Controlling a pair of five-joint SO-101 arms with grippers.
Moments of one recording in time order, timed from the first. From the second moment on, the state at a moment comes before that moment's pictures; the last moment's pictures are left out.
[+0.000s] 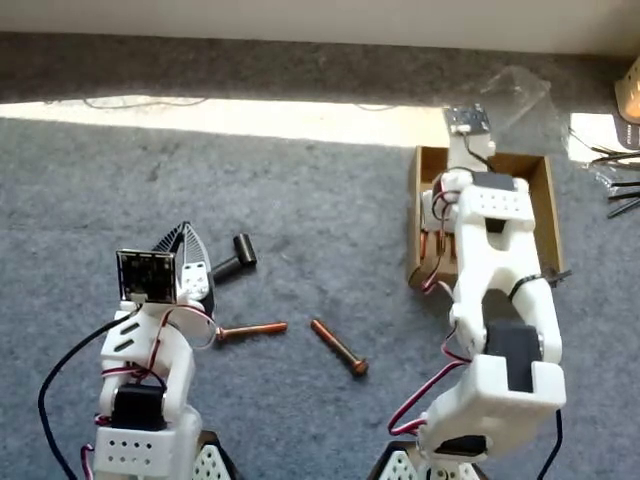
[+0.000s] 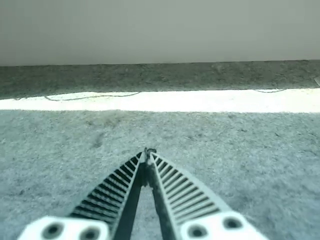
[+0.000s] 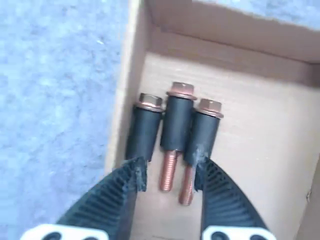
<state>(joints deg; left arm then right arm) -2.9 -104.1 94.9 32.9 3.8 -0.2 6.0 11.2 54.8 15.2</state>
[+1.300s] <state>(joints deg) -20.4 -104.4 76.6 65.5 3.9 -33.8 -14.9 11.6 66.9 15.2</state>
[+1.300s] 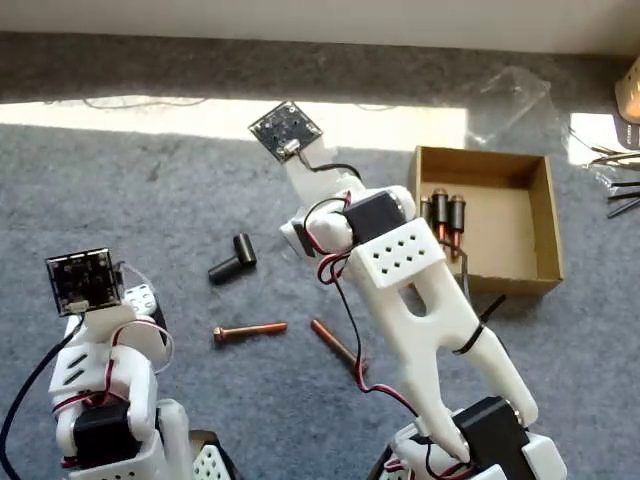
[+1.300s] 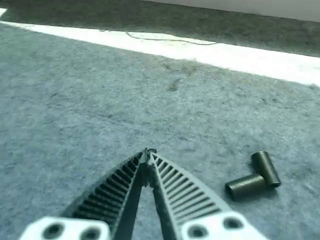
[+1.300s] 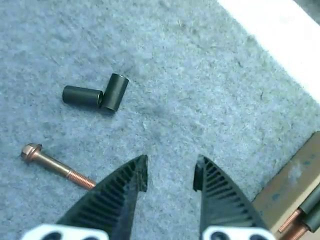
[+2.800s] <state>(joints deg) -28.9 -104.2 84.4 61.6 3.8 -39.9 57.1 -69.2 93.0 -5.1</state>
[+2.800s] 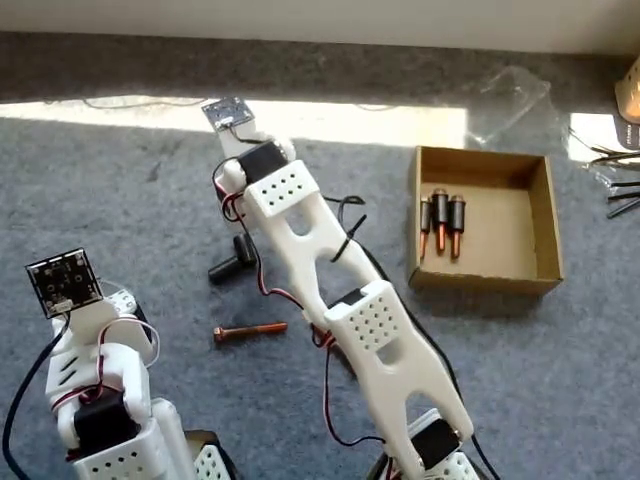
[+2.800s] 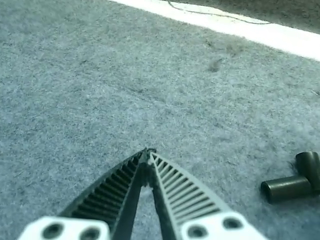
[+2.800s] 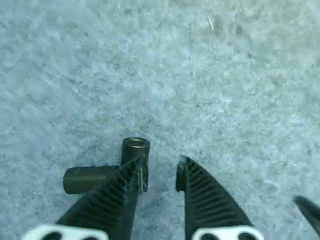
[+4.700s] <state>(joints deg) -28.9 -104.2 87.8 57.7 3.8 -42.6 67.3 -74.7 92.5 -14.5</state>
